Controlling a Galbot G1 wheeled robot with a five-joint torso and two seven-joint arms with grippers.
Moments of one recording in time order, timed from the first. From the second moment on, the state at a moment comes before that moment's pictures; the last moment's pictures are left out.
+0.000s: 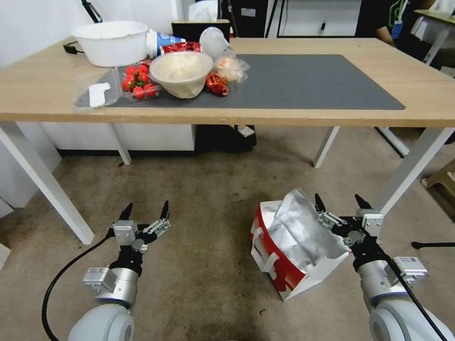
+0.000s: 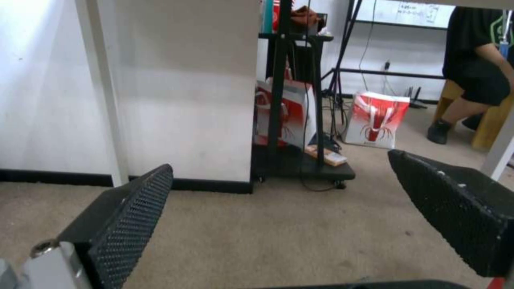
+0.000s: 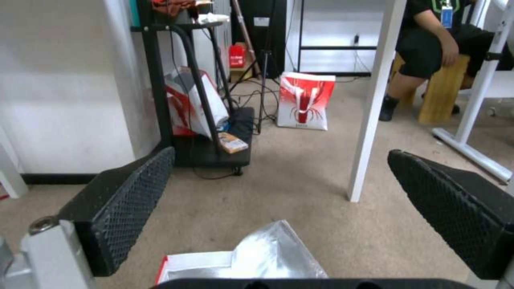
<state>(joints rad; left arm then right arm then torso) 1.68 -1.49 -0.61 -2.20 -0.26 0.01 0.07 -1.68 1.47 0.72 2.34 0.19 -0.20 -0.08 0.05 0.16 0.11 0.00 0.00</state>
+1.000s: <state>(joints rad) 1.68 -1.49 -0.61 -2.19 -0.26 0.01 0.07 -1.66 1.46 0.72 2.32 0.20 -0.20 -0.08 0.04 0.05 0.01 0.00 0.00</state>
